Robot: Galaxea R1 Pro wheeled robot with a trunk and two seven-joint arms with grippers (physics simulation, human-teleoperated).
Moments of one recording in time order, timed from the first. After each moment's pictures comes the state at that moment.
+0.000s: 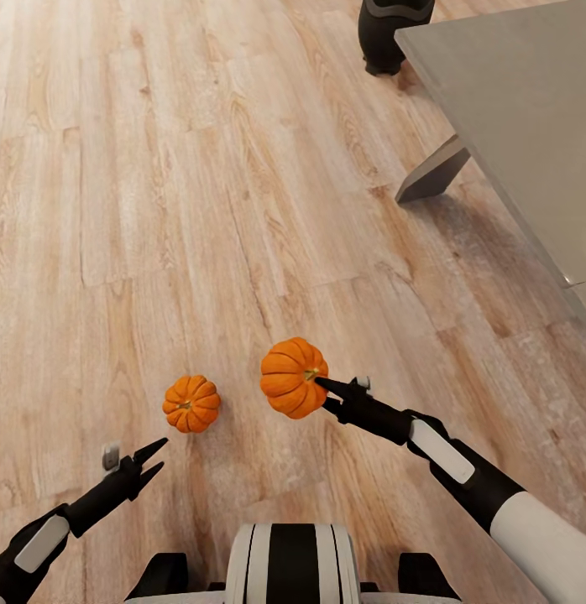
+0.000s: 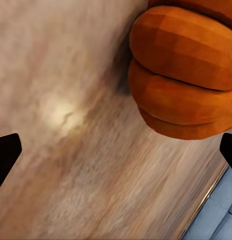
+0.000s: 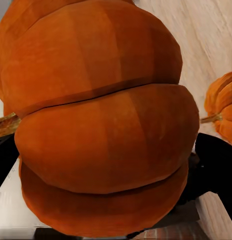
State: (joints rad) left arm -0.50 0.36 0.01 -0.49 1.04 0.51 -0.89; right arm -0.74 -0.29 0.68 -0.95 -1.47 0.60 0.91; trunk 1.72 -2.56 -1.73
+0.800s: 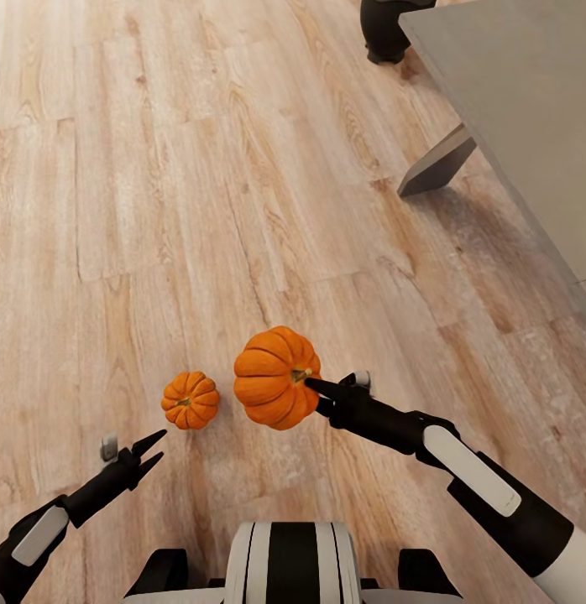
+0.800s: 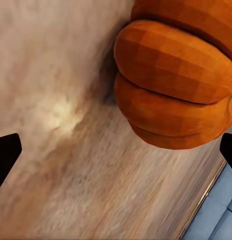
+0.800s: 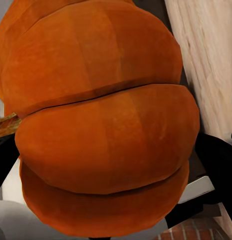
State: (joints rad) left arm -0.50 0.37 0.01 -0.54 1.05 0.51 -0.89; right arm -0.62 -0.39 0.68 -1.47 -1.65 0.58 0.60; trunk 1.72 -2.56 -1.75
